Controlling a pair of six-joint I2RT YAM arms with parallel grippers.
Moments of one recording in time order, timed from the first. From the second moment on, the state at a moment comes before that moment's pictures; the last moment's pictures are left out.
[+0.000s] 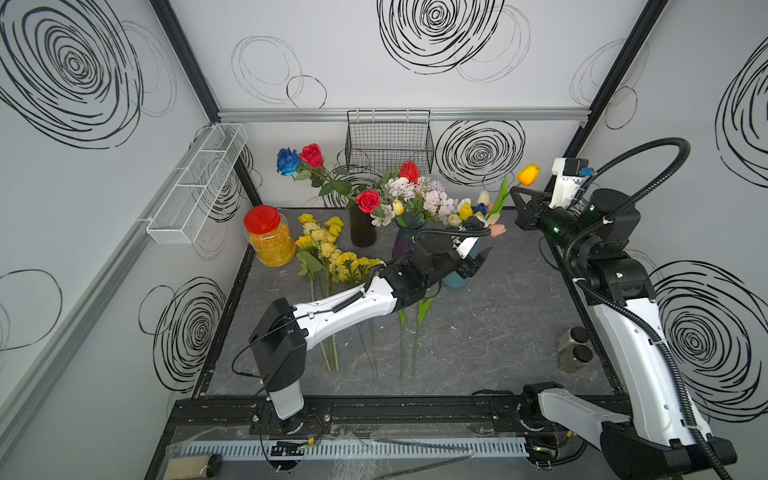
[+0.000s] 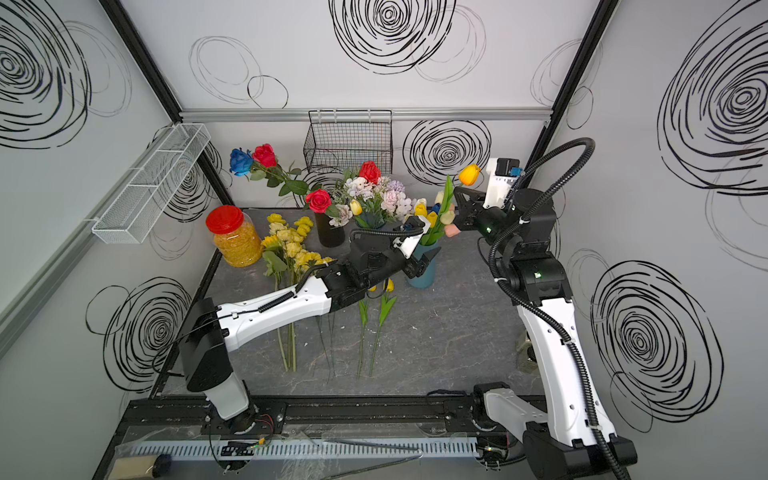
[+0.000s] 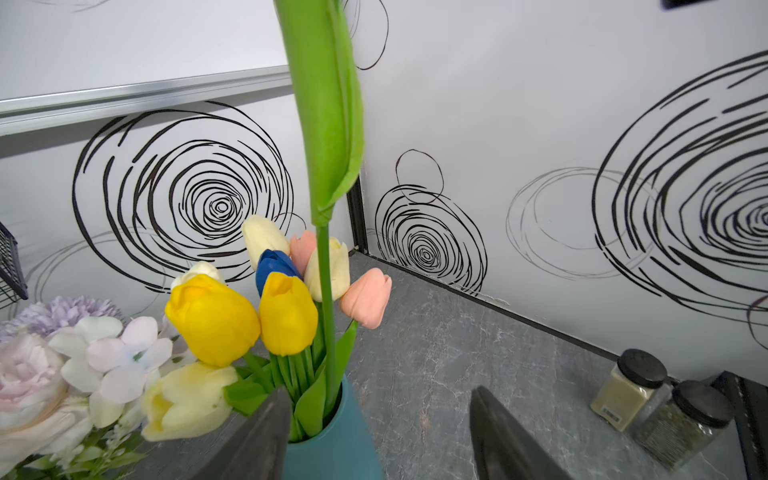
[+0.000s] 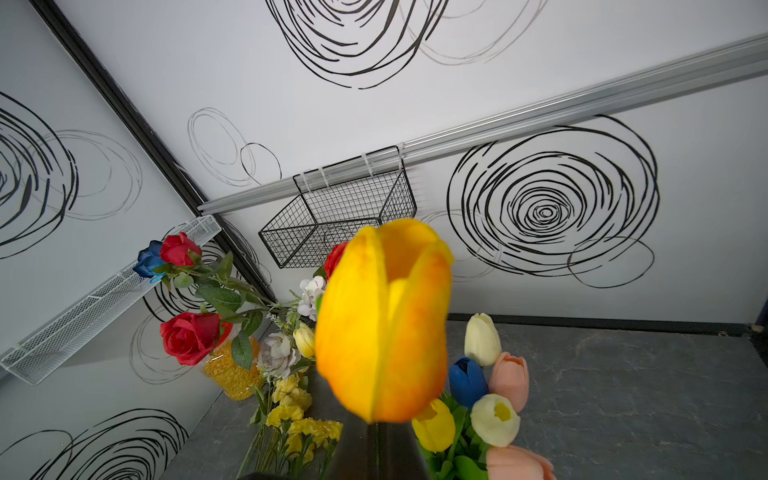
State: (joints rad) left arm -0.96 1.77 1.52 0.15 -0.09 0.08; right arm 0.16 1.10 1.45 -0.42 -0.30 0.31
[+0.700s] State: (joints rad) left arm -0.95 1.90 1.68 0.19 -0.13 0.08; right arm 0.16 1.07 1.46 -0.42 -0.33 0.33
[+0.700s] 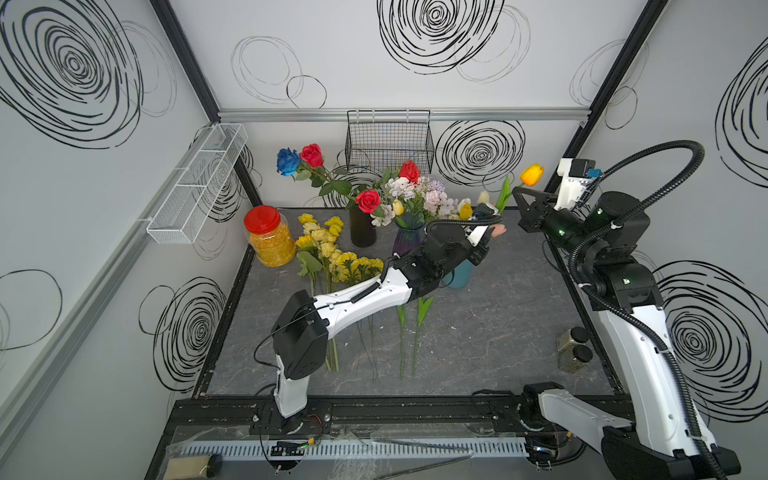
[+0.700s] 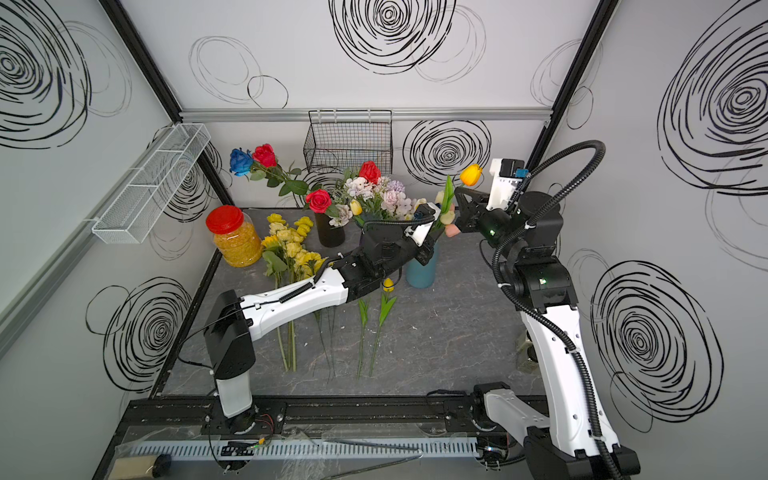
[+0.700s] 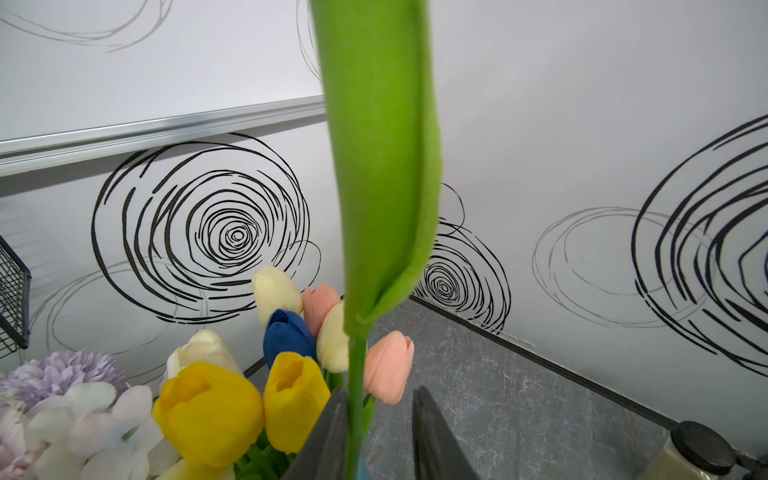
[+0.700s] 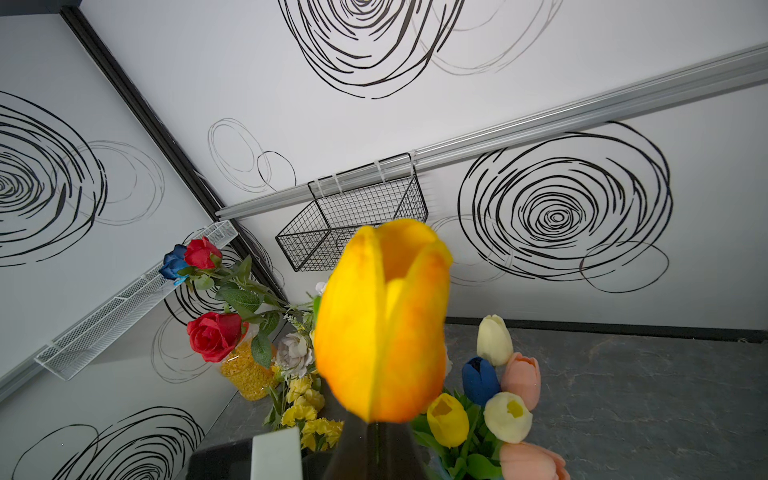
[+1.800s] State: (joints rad) left arm -1.02 1.62 1.57 -0.01 -0.09 -0.12; right arm 0.15 0.52 0.98 -0.17 -0.26 0.36
